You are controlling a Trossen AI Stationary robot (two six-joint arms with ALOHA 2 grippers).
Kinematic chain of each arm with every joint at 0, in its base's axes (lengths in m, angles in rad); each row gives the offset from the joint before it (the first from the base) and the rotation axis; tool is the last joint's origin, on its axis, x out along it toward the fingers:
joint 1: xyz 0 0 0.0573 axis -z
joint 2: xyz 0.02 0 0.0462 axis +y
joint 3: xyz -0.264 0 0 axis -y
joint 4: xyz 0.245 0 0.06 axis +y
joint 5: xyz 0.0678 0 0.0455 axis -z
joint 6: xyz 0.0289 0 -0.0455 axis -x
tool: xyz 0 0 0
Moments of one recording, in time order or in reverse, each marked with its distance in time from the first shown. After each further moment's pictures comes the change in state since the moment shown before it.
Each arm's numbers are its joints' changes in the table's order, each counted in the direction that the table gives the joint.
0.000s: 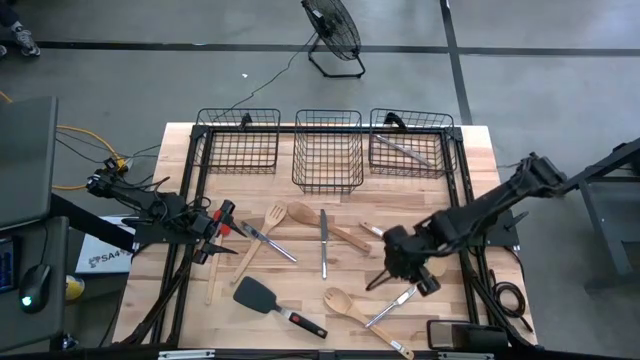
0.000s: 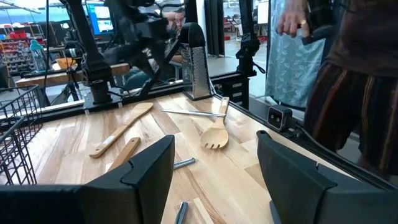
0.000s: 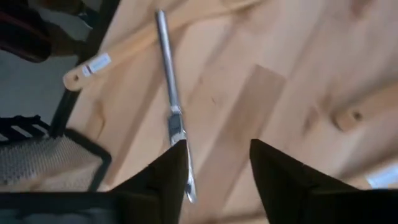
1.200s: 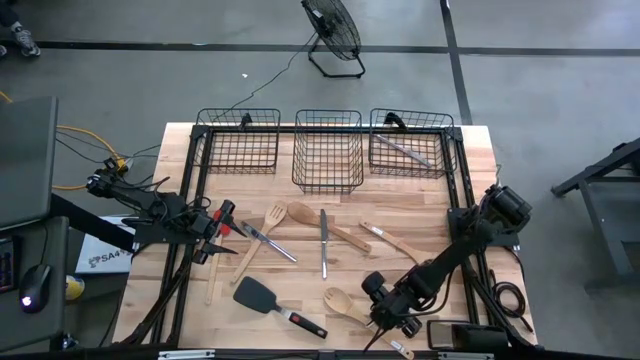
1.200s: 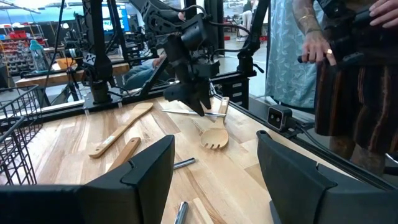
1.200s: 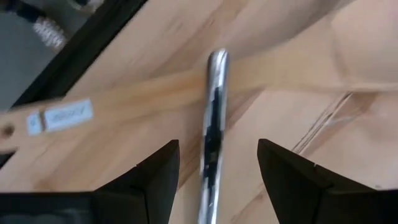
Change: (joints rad) left arm 0.000 0.000 0.000 0.000 0.000 0.000; right arm -0.226 0.414 0.000 -0.481 0.150 0.051
